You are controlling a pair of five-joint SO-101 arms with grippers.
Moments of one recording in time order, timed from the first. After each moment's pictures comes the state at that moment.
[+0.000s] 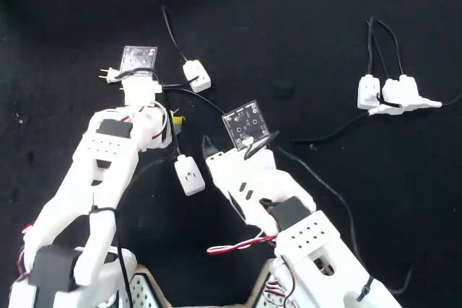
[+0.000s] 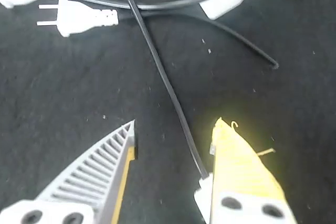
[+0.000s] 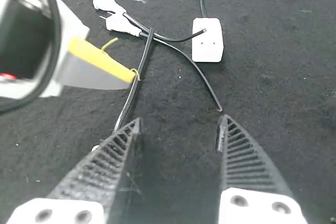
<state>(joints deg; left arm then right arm) 4.9 -19.8 45.8 35.2 2.8 -29.7 -58.1 81.3 17.5 -0.2</state>
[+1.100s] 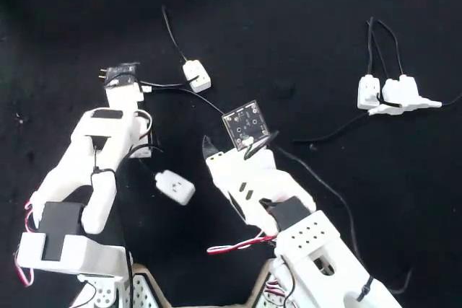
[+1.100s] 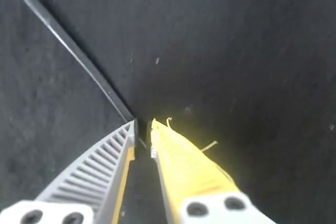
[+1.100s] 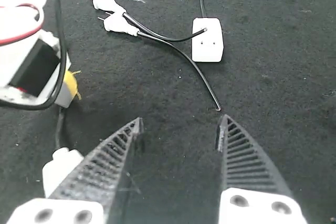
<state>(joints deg) -2.8 -2.9 39.1 49.1 6.7 -29.7 -58.1 81.3 17.5 -0.2</state>
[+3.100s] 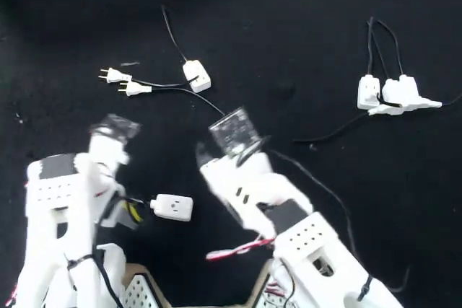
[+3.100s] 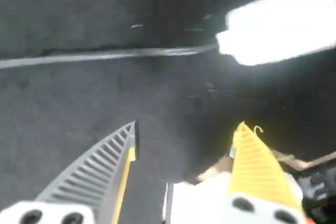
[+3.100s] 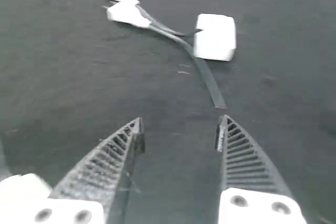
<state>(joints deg) -12.0 -45.1 58.1 82.0 -37.3 -28.3 -58.2 82.2 17.5 2.7</state>
